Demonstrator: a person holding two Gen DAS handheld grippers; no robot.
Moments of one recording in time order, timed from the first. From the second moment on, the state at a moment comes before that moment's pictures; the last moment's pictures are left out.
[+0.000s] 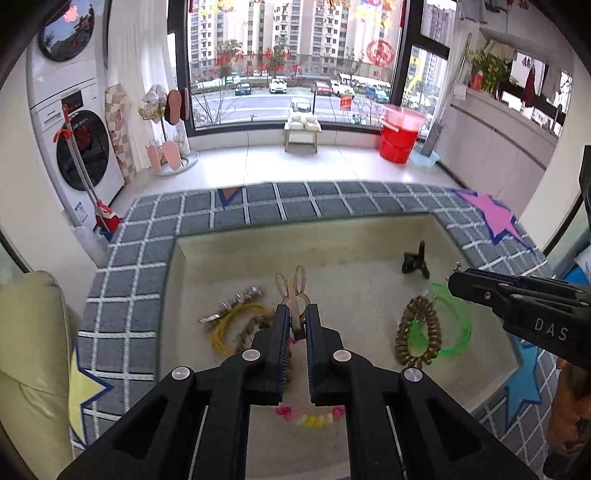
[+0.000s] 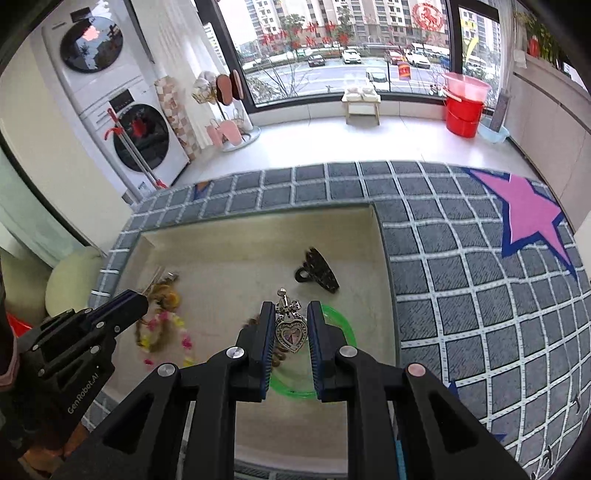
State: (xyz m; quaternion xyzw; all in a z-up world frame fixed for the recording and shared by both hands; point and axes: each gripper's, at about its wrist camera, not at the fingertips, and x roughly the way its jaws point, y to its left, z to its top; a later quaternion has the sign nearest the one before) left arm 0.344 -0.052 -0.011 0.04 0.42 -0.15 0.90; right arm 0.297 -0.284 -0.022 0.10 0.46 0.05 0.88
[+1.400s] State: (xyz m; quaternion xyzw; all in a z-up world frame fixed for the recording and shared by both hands) left arm 0.332 -0.044 -0.017 0.06 0.40 -0.09 0.91; right arm 0.270 -0.294 -0.018 0.13 0.45 0.04 0.88
